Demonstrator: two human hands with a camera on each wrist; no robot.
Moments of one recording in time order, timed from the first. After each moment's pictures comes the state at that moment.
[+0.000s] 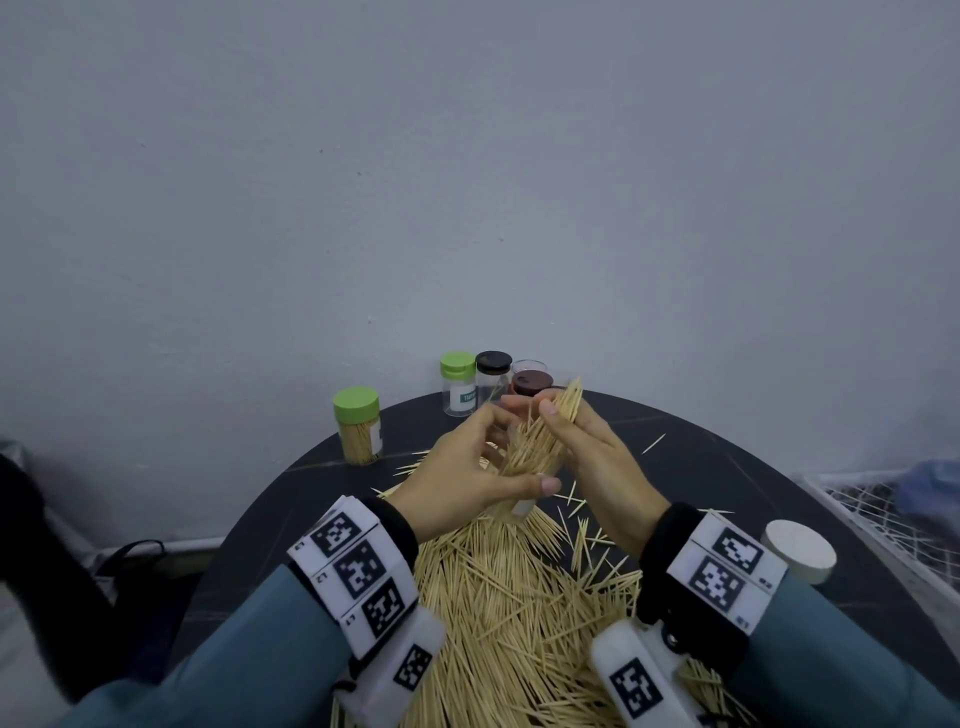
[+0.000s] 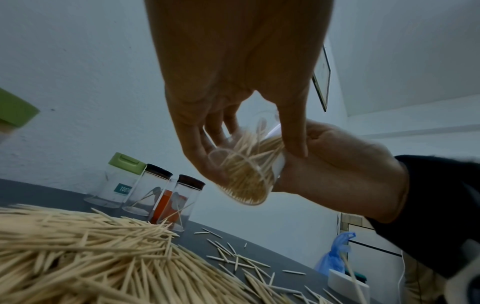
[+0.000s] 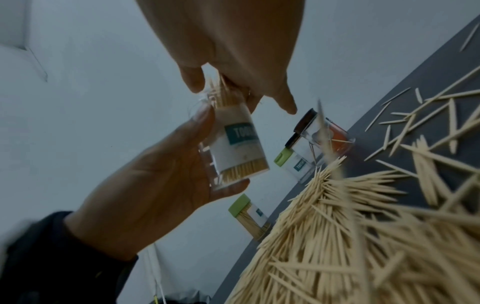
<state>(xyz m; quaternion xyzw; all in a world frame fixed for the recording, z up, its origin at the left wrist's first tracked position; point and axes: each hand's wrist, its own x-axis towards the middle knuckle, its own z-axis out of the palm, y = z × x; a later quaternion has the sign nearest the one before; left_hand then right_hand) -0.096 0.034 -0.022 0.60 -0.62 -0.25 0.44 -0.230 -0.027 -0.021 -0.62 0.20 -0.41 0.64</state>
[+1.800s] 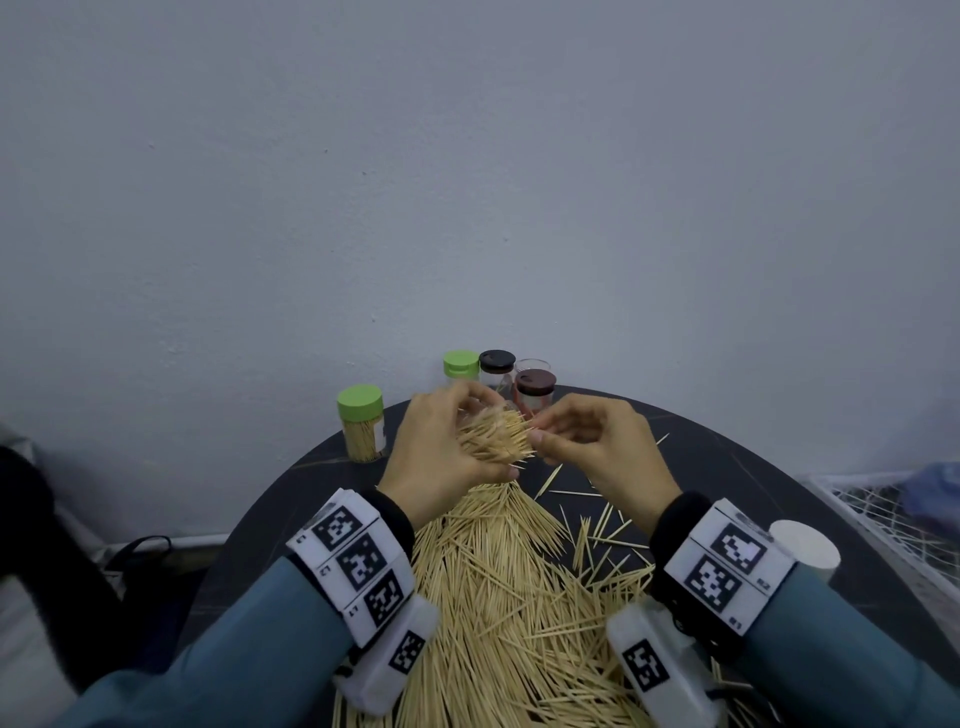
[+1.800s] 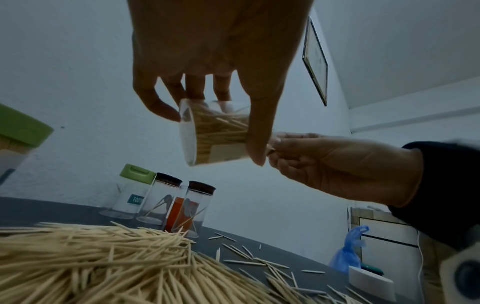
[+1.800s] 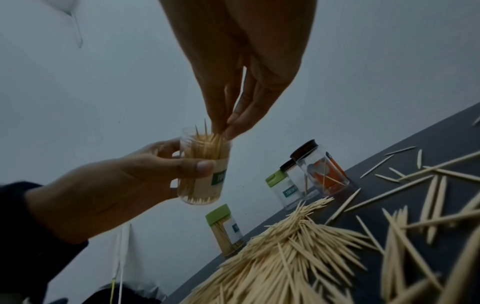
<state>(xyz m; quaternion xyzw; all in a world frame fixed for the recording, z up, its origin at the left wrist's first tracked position) -0.078 0.026 -0.025 0.66 -0.59 -0.09 0.46 -0.241 -0.051 -0.027 -0.77 0.27 -0.42 0.40</state>
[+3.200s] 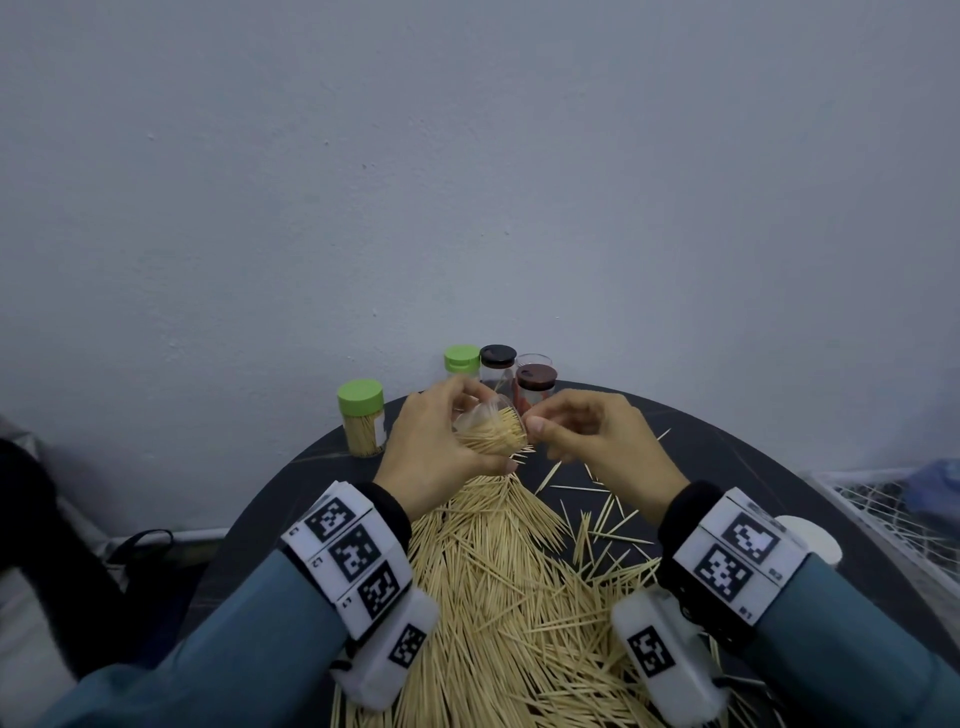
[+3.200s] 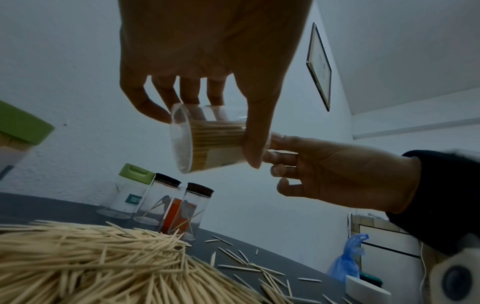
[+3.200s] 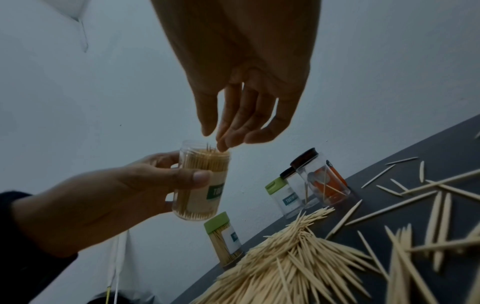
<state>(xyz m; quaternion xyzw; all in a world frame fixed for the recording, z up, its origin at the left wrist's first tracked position) -0.081 0.032 -0.020 0.67 -0.57 -0.10 0.46 -0.243 -0.047 -0.017 -0.79 0.29 -0.36 0.40</state>
